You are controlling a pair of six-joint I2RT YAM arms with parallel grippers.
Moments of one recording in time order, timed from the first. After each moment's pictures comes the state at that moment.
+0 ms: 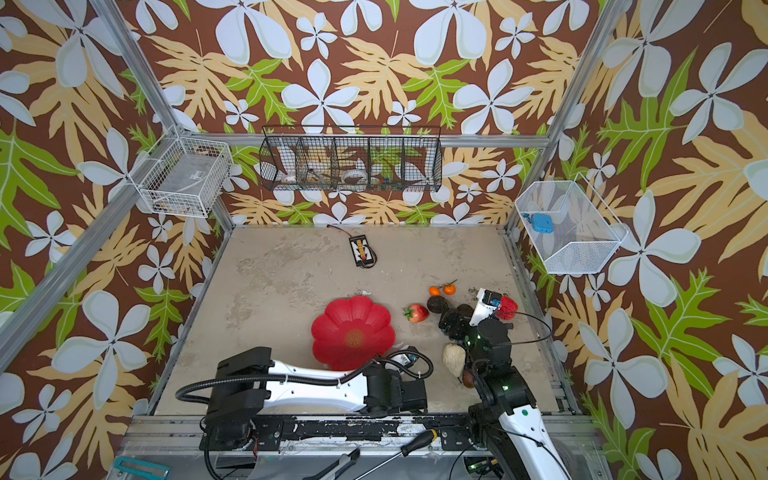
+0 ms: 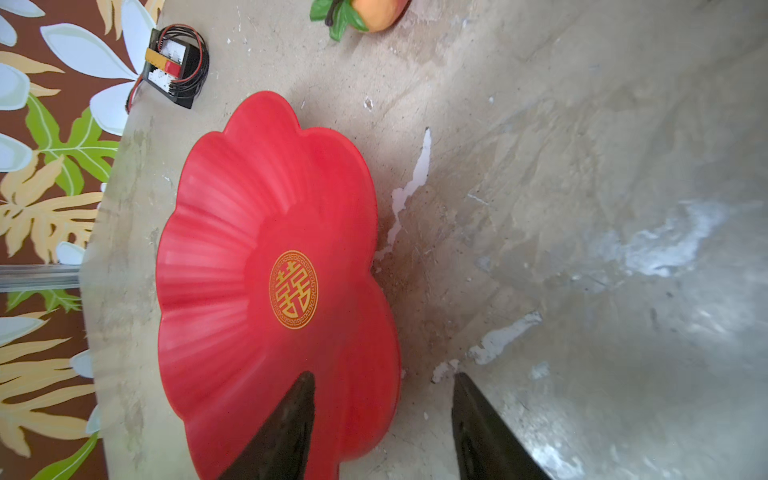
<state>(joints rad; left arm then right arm) -1.47 1.84 1.33 -0.87 -0.73 -0.53 0.21 0.49 0.41 -0.22 0.12 0.41</state>
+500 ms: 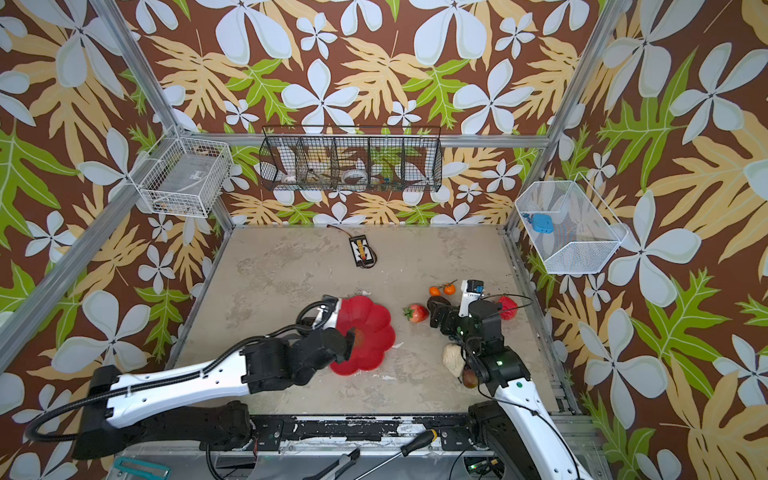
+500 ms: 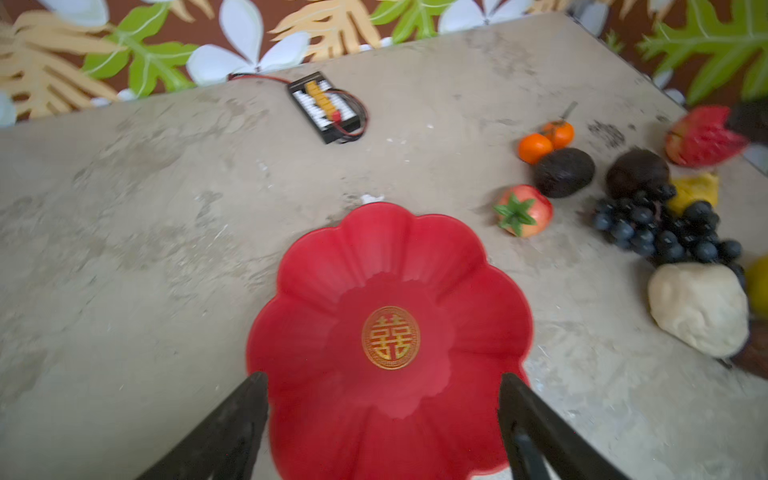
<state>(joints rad) -1.15 1.04 0.81 -0.52 -0.70 -0.66 0.22 0.73 0.53 -0.34 -0.08 0.39</state>
